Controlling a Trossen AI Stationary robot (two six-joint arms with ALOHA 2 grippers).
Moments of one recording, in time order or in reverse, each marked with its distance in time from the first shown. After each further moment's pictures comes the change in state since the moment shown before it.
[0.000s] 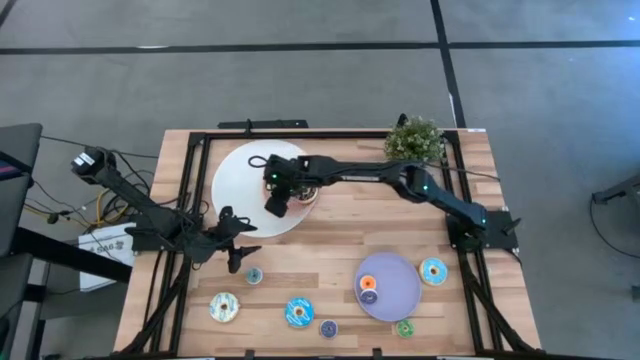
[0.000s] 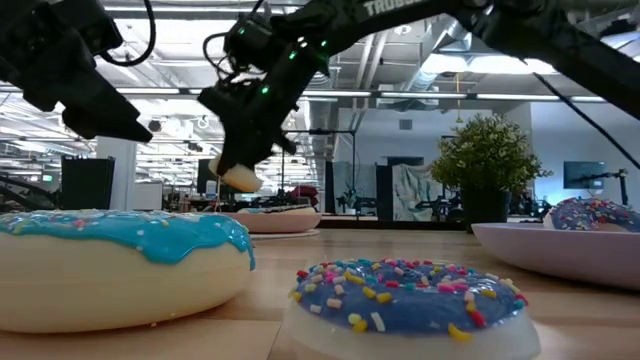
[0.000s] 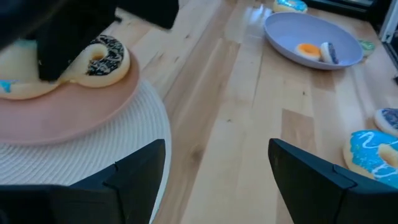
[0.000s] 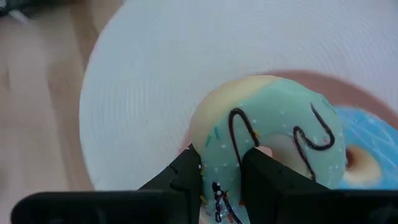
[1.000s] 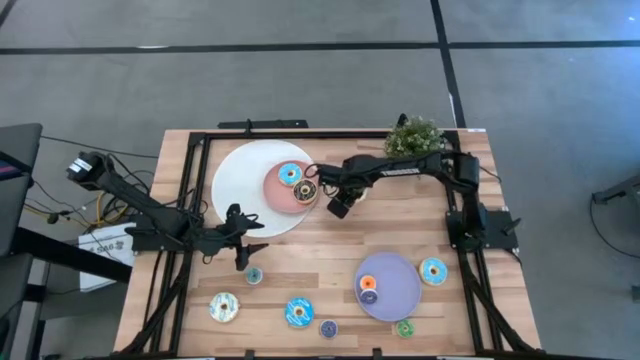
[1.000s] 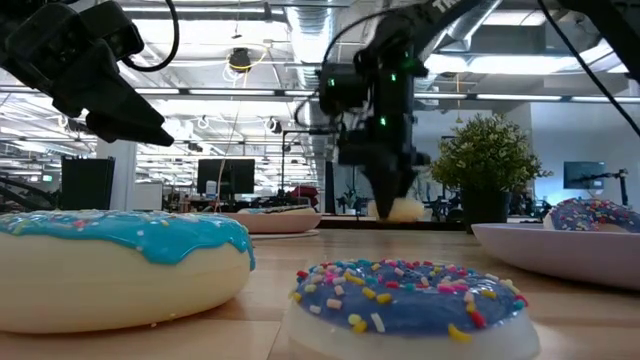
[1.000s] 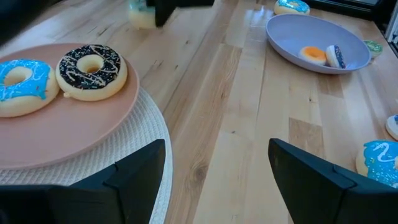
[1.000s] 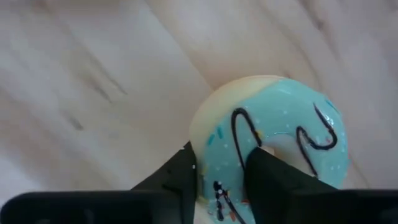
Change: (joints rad) left arm 0.116 0.083 -0.001 0.147 0.094 0.117; right arm -0.063 -0.459 -0.799 -0.208 0.109 0.217
